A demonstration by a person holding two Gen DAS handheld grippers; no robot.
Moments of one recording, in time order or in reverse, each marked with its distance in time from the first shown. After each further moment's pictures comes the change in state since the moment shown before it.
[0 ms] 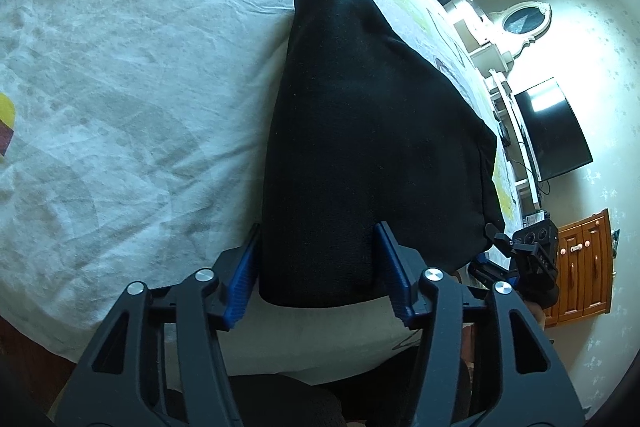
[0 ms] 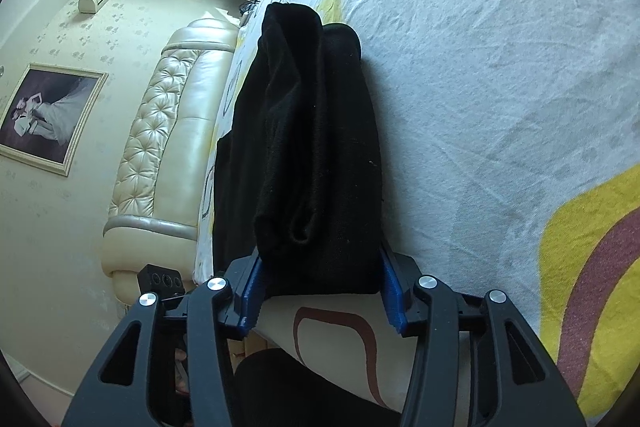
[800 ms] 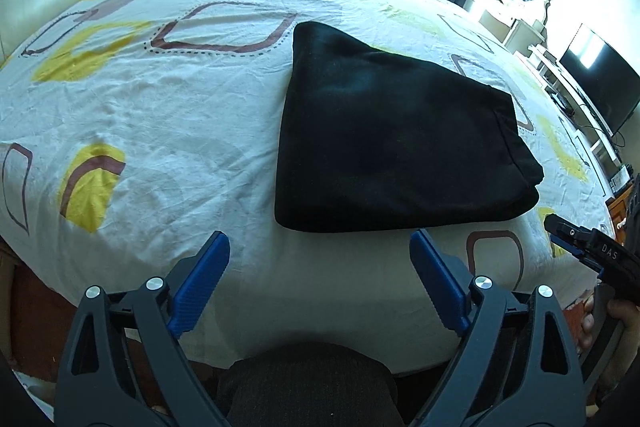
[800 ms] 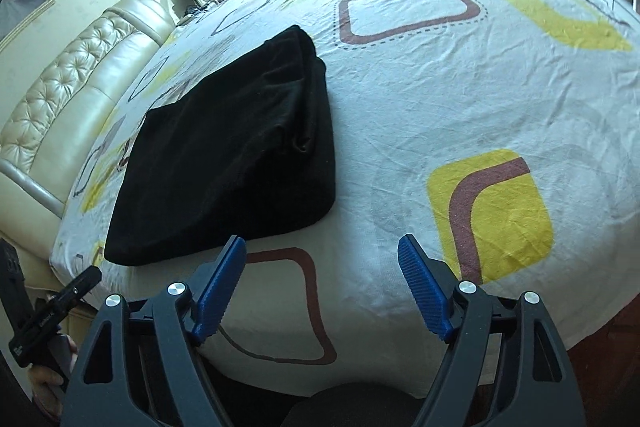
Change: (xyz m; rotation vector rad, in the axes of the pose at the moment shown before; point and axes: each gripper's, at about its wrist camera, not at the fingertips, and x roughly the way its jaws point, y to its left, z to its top) left arm -0.055 -0.061 -0.068 0.254 -0.221 0.358; right arm -0.036 0.066 -0.073 -0.314 -0.213 -0.573
